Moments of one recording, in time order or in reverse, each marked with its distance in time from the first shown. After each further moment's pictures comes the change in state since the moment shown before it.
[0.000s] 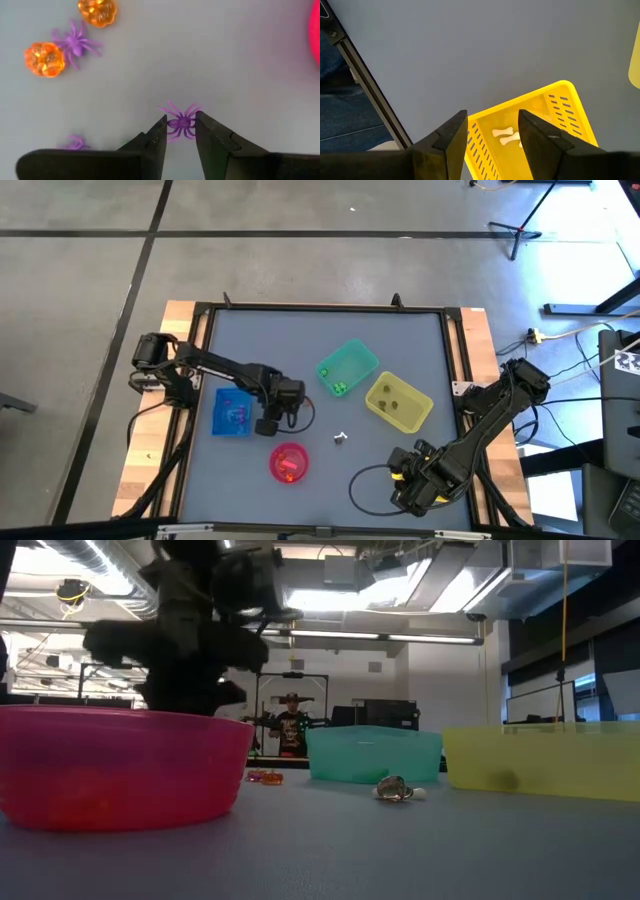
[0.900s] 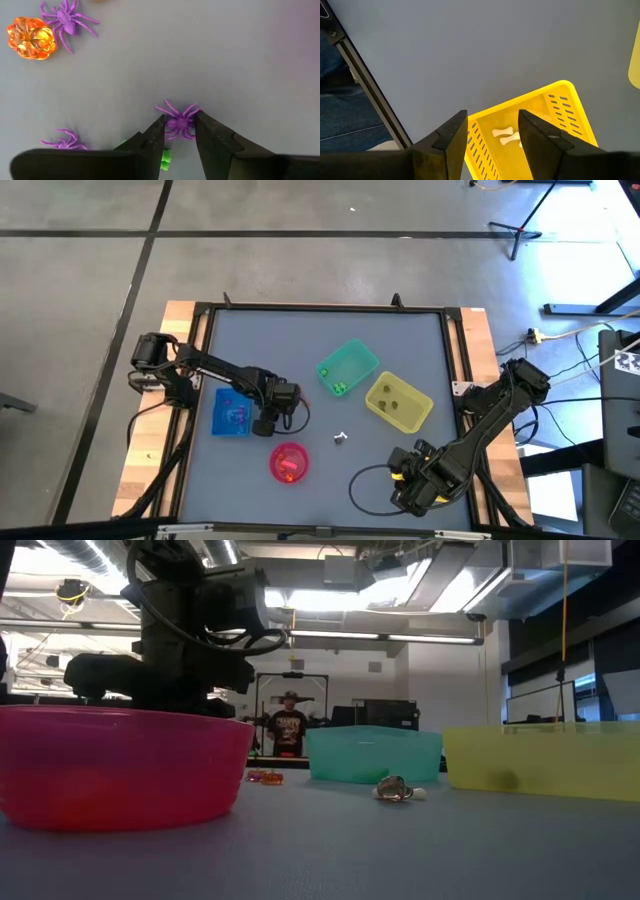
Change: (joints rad) left arm 0.001 -0.001 -0.101 0.088 -0.058 0.000; right arm 0.000 0.000 0.000 0.000 0.000 0.000
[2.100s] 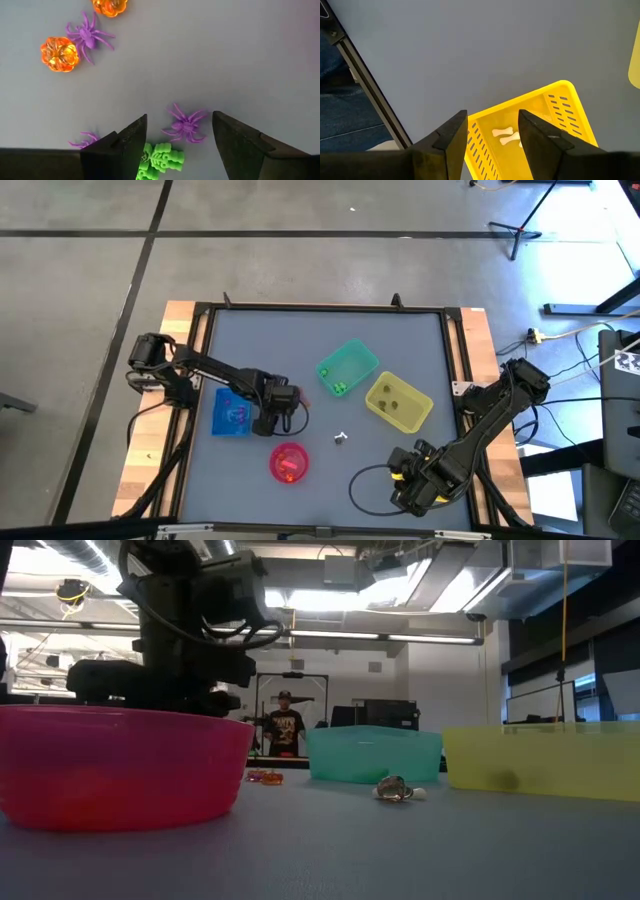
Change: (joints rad) left arm -0.031 -0.025 0.000 0.028 -0.079 0.035; right arm 0.000 0.000 0.000 0.000 0.000 0.000
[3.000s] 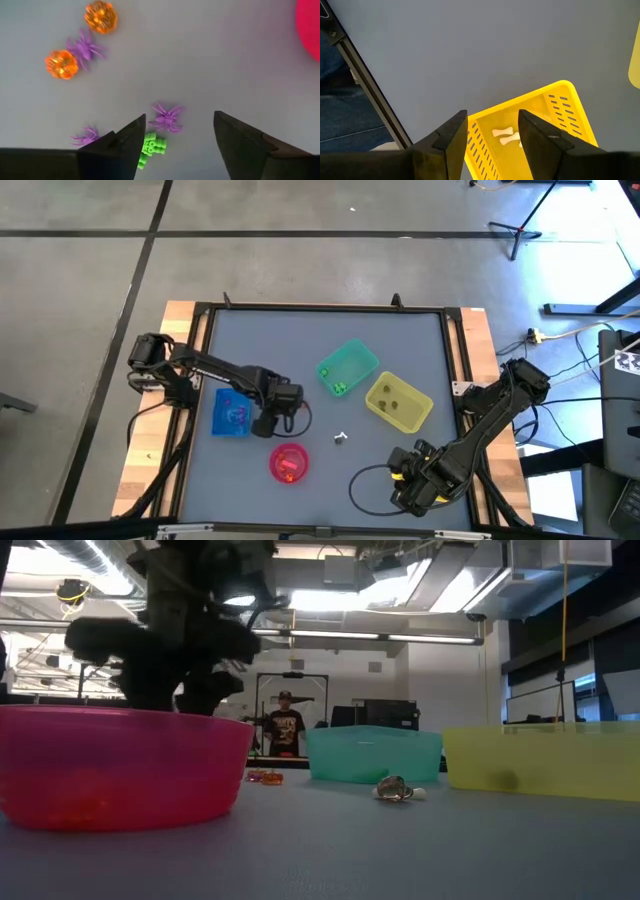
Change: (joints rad) left arm -0.008 -0.001 0.130 -0.175 0.065 0.000; right arm 0.000 0.000 0.000 0.001 0.000 0.000
